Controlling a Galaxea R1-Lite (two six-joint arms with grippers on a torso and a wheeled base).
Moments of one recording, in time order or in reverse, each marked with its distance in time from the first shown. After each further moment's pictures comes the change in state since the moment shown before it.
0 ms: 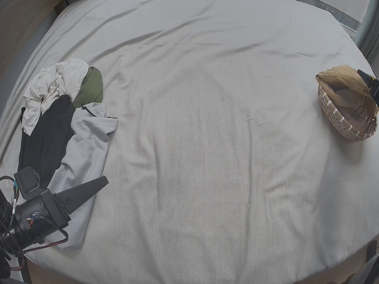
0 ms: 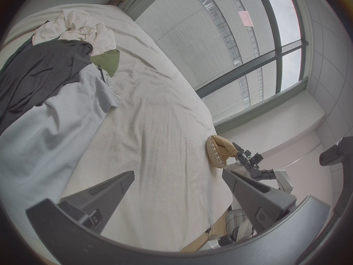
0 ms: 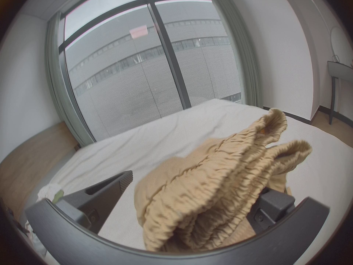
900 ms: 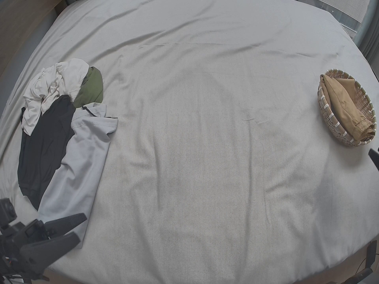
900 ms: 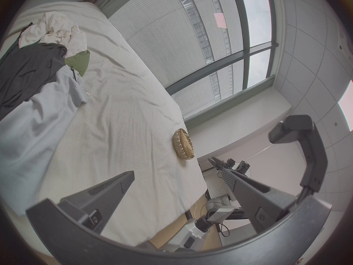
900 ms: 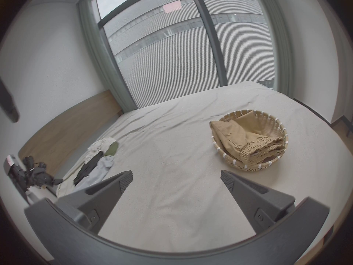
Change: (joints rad) left arm -0.226 -0.355 0.135 0.058 -0.001 0.015; right arm 0.311 -0.925 0.524 0.534 0.059 -0.204
